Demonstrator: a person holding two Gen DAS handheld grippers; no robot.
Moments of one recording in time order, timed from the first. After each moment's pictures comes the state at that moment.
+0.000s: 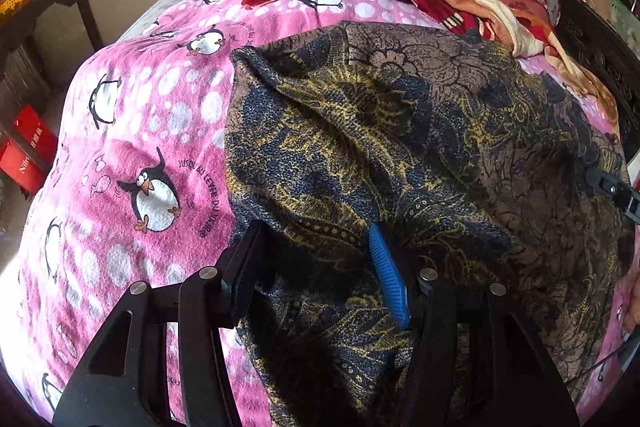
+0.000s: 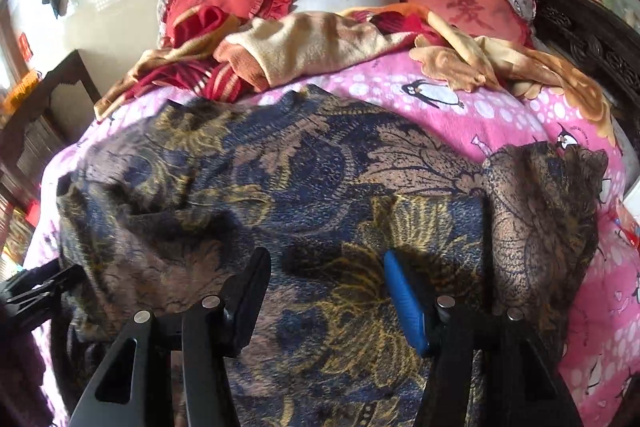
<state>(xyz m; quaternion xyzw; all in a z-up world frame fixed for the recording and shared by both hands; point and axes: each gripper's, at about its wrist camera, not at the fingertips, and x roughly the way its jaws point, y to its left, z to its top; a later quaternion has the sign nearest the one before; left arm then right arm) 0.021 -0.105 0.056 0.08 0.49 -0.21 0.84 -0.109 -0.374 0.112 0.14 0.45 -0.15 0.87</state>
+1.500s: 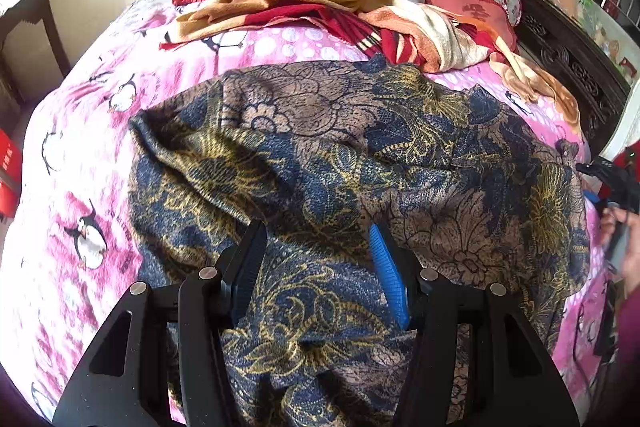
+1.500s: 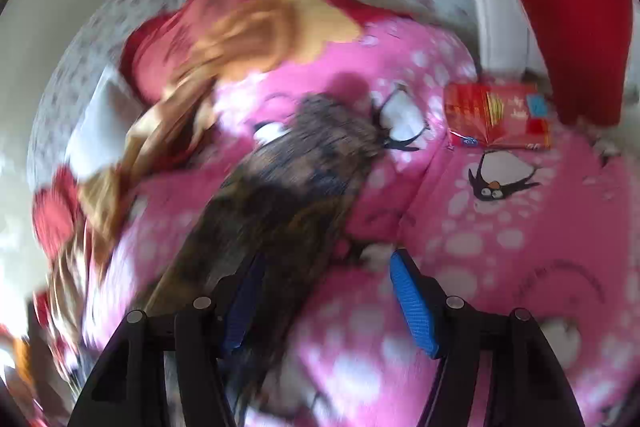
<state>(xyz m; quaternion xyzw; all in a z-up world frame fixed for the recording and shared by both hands) 0.010 -0.165 0.088 0.07 0.48 -0.27 0.83 -0.243 -0.691 0.066 0.44 0.34 -0.36 0.75</state>
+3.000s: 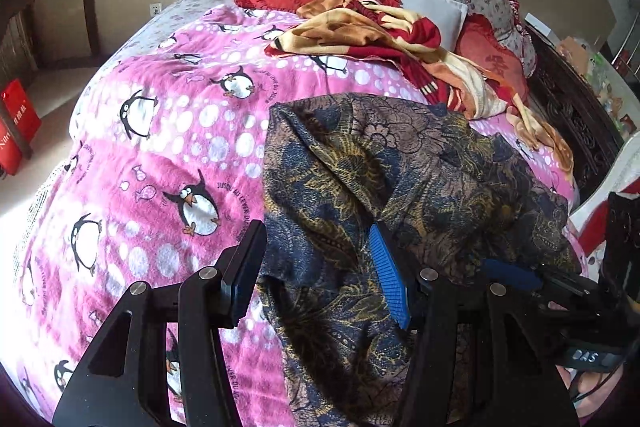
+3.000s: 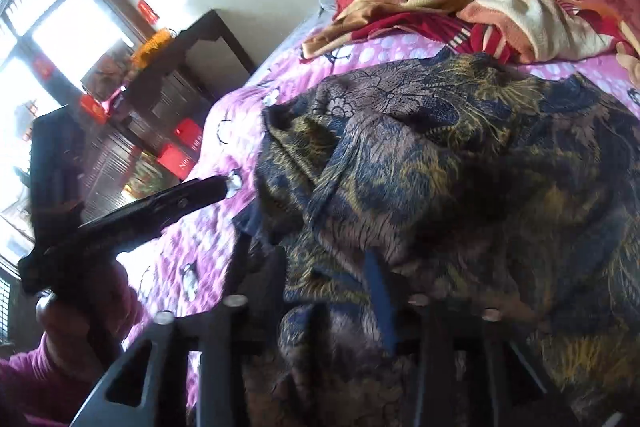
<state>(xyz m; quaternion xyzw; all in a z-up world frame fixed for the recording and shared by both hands) 0.017 -0.058 0.117 -0.01 0.47 -0.25 0.84 -0.098 -0.241 0.123 0.20 0.46 0.12 0.86</state>
